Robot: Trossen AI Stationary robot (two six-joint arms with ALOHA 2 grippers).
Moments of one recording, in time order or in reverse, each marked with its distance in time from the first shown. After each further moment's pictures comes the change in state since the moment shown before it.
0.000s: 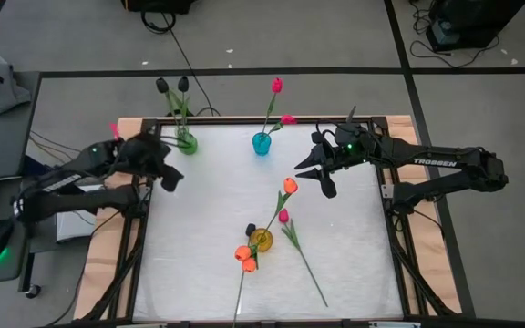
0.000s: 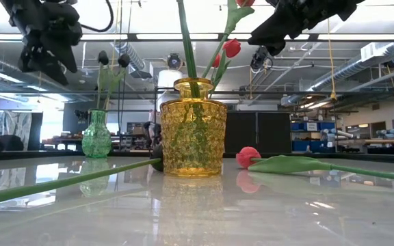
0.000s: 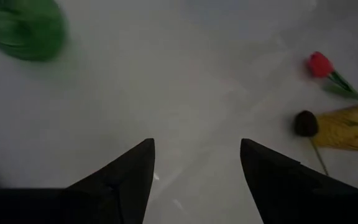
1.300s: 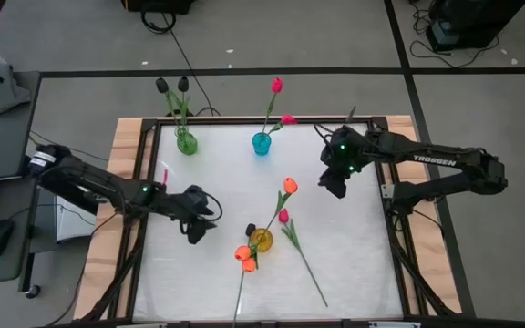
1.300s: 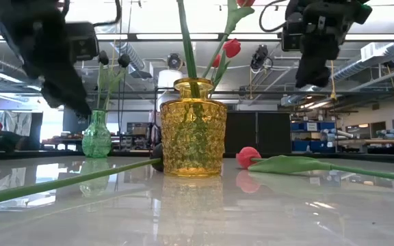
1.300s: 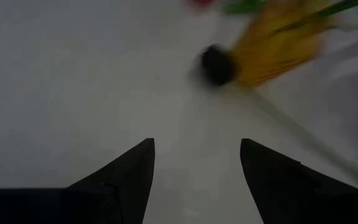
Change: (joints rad) left arm -0.689 0.324 -0.313 0.793 -0.204 -0.115; right arm -0.080 0.000 0.000 -0.513 -0.028 0.324
